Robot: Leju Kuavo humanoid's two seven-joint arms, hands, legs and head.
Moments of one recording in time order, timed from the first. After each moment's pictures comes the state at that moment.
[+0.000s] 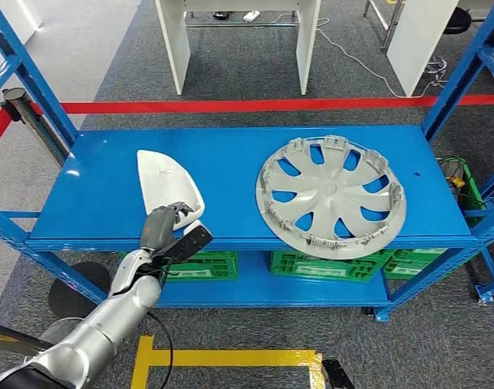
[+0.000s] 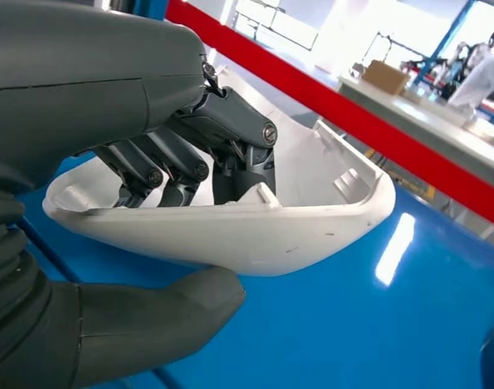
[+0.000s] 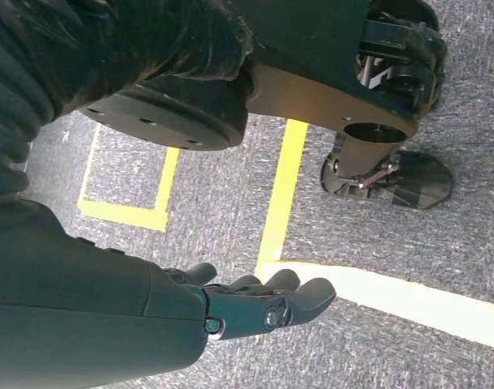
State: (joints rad) left arm -0.44 -0.02 -0.42 -0.64 -0.70 0.40 -0.14; right arm -0.14 0.09 0.32 -0.21 -0.04 -0.09 0.12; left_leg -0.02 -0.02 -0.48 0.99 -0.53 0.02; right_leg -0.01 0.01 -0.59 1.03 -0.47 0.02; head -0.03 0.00
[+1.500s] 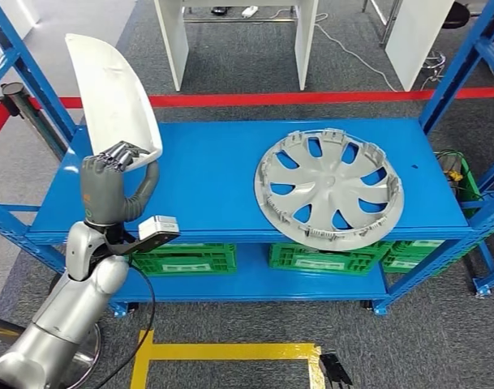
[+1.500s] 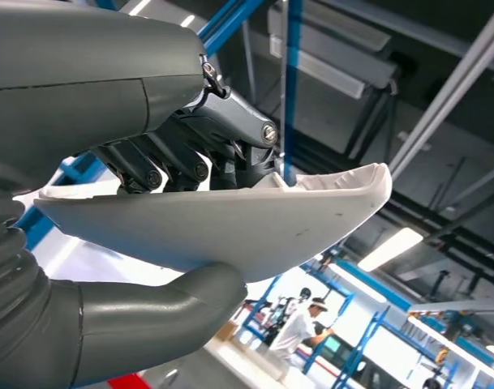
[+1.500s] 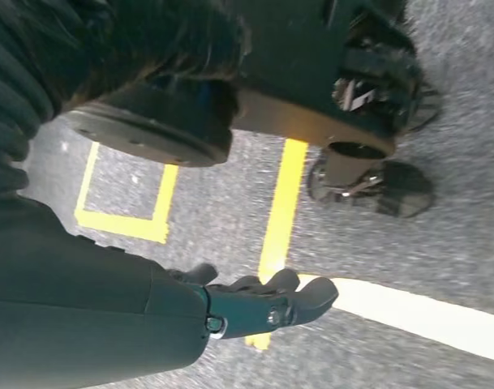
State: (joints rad) left arm -0.39 0.14 -0.40 -1.25 -0.93 0.65 -0.22; right arm -0.16 0.11 0.25 -0.21 0.01 -0.08 0.14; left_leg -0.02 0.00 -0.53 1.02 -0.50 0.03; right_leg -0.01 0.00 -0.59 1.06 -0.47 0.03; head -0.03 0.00
